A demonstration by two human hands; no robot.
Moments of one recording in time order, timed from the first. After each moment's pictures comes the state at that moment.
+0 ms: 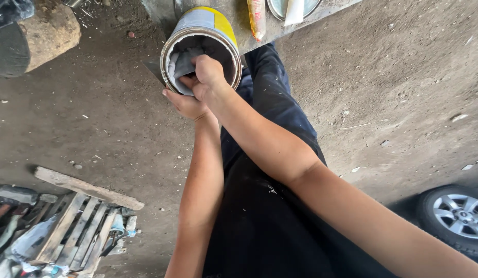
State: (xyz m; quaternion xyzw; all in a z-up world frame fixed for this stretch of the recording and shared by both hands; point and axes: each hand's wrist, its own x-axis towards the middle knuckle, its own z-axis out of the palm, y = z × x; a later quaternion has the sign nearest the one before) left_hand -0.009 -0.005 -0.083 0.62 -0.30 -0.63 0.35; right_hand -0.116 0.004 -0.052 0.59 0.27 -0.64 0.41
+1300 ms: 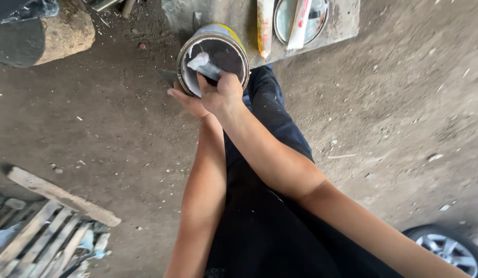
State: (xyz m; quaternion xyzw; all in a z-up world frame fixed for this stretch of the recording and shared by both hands) left_hand 0.005 -0.008 -0.118 0.55 -0.30 -0.69 0.35; right_hand -0.108 0.025 -0.015 0.69 0.11 -0.68 0.23
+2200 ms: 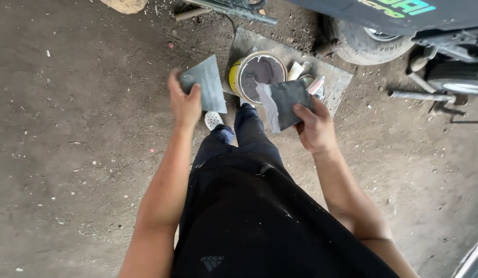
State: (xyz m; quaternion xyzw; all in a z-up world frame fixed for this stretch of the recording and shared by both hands) left_hand 0.106 -0.055 0.090 0.54 -0.54 -0.56 0.32; right_hand -0.130 0.158 0.218 0.01 0.51 -0.69 0.51
